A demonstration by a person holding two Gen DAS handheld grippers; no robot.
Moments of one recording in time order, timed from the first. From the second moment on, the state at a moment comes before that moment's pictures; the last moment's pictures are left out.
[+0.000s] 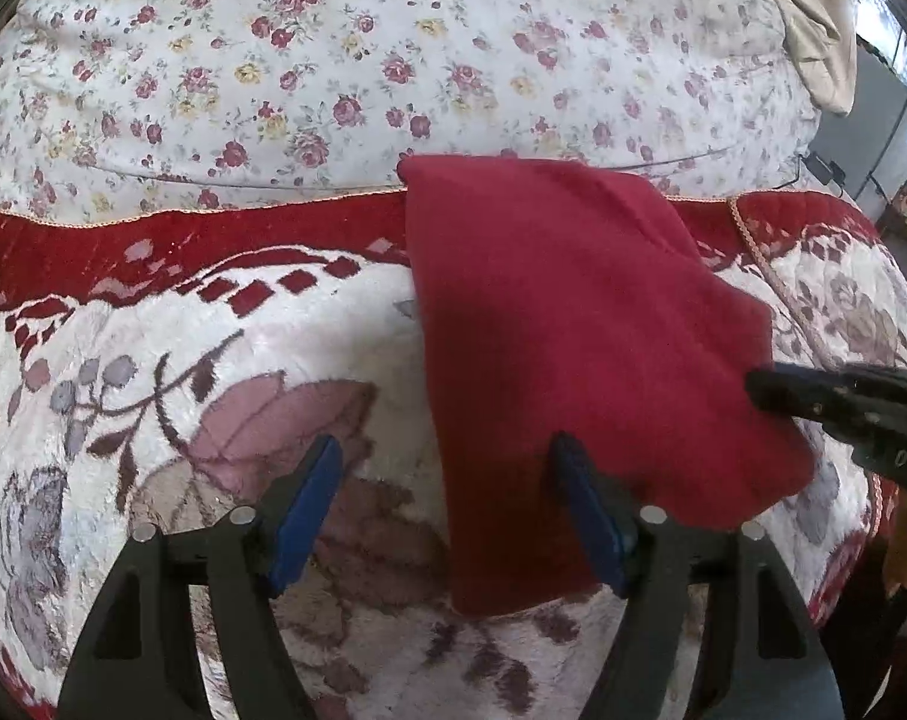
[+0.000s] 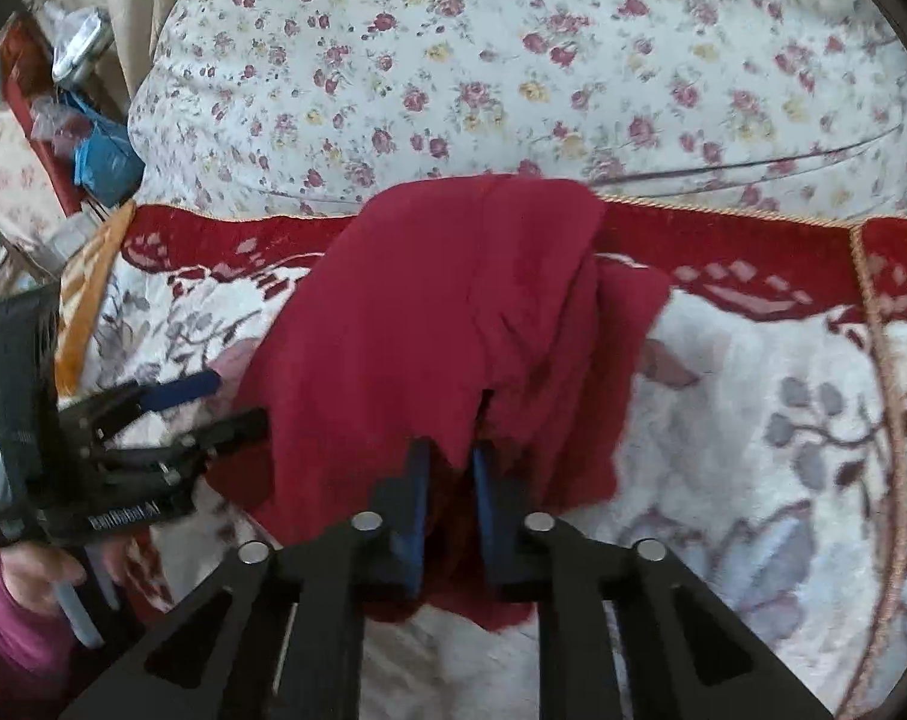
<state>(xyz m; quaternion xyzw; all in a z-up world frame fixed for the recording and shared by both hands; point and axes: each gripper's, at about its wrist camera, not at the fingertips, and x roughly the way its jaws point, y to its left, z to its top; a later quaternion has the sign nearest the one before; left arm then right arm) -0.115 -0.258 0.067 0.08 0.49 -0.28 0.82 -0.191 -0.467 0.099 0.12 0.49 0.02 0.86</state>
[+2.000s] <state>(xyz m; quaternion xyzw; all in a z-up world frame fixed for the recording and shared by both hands) -0.119 -0.272 0.056 0.09 0.49 -0.27 0.83 -0.179 -0.467 0.101 0.17 0.44 -0.06 0.88</state>
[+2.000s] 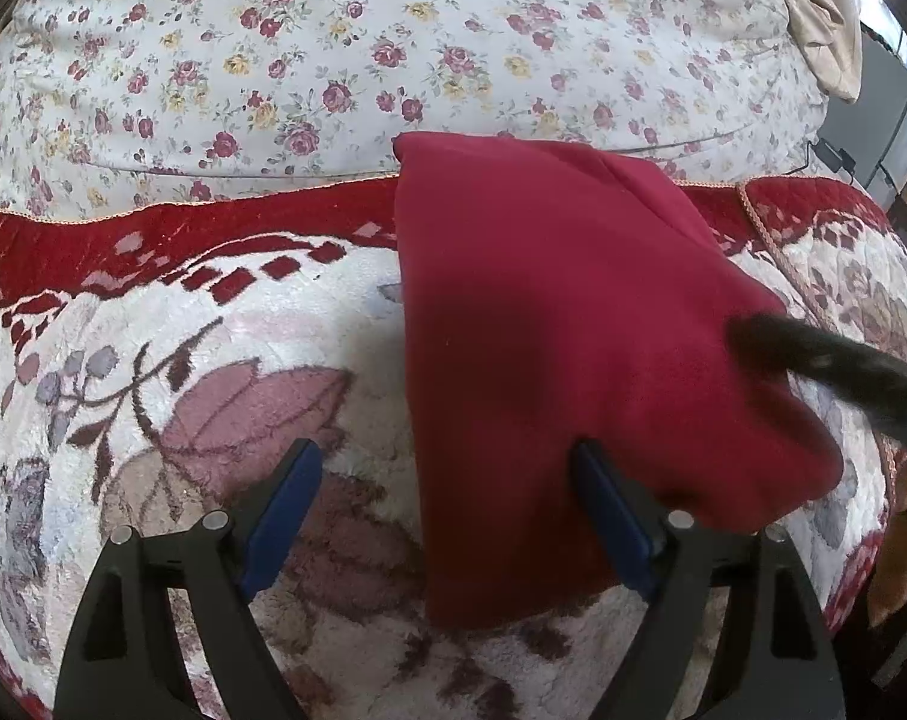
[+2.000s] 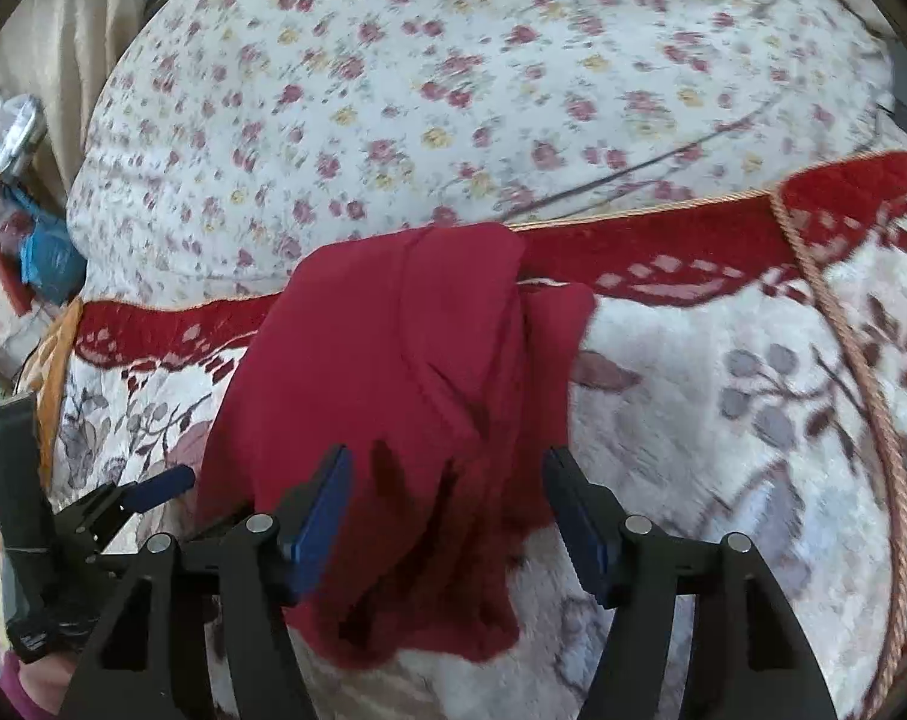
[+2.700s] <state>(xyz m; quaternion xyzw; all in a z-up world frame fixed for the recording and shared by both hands) -0.048 -0.262 0.030 -0.13 0.54 -0.34 0.76 -0.136 -0.541 0.043 0.34 0.42 0.00 0.84</state>
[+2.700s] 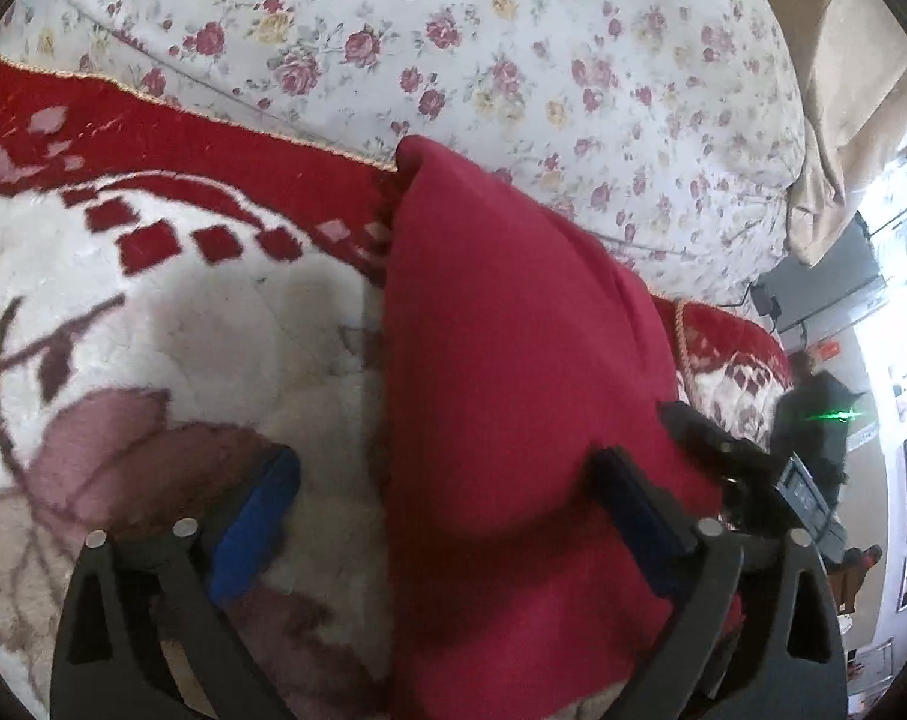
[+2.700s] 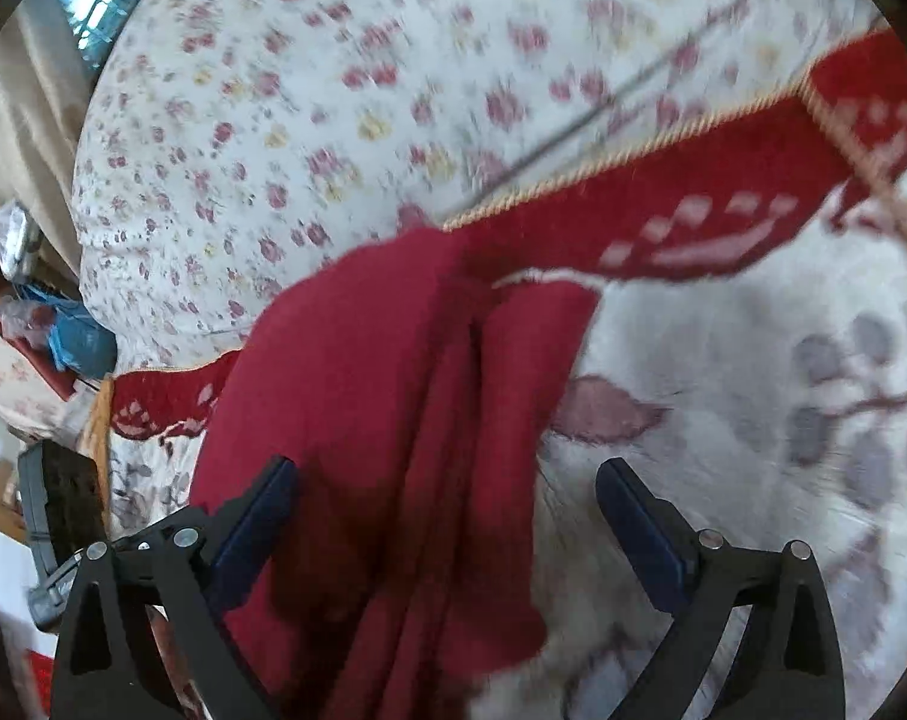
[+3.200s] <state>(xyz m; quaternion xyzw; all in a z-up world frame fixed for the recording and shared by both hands) -0.099 -0.244 0.097 -0.07 0.51 -0.38 0.77 -0.144 -0.491 0.102 0.30 0.40 0.07 0.86</state>
